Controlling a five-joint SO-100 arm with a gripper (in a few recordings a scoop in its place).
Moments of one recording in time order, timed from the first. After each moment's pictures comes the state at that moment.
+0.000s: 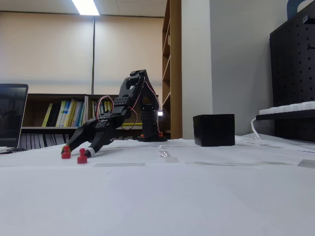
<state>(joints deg) 24.8 126.6 81.4 -23.1 -84.8</state>
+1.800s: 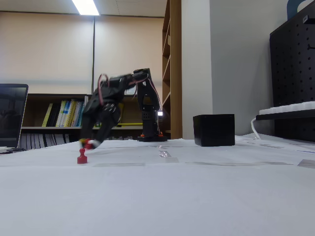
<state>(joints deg) 9.6 103.2 107.7 72.3 -82.9</state>
